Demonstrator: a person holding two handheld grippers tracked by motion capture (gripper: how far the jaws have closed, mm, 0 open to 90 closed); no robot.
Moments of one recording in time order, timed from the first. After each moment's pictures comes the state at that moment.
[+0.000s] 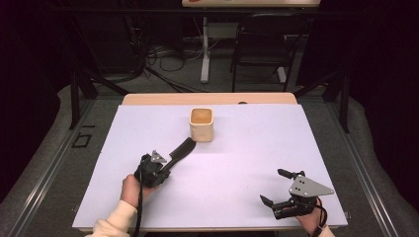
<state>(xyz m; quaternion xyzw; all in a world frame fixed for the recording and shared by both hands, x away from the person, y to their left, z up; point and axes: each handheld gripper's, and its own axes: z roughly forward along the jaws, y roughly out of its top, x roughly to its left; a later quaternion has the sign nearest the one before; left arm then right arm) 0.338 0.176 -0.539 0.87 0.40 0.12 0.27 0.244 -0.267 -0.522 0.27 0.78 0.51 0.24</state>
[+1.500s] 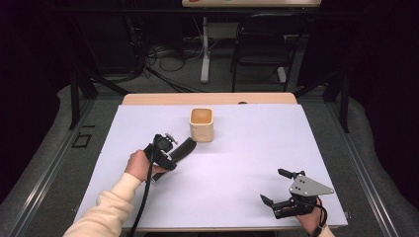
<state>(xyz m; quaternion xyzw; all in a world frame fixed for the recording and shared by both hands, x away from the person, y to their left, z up) 0.404 0.145 -0.514 0.92 0.37 0.05 0.13 0.245 -0.268 -0.523 0.28 0.78 0.50 0.24</state>
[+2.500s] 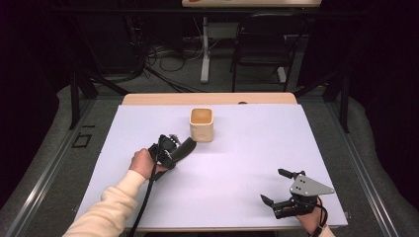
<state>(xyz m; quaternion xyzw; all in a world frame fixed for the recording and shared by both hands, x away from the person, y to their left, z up) 0.412 0.139 -0.526 0.92 0.38 0.05 0.10 0.245 -0.268 -0.523 0.27 0.78 0.51 0.24</state>
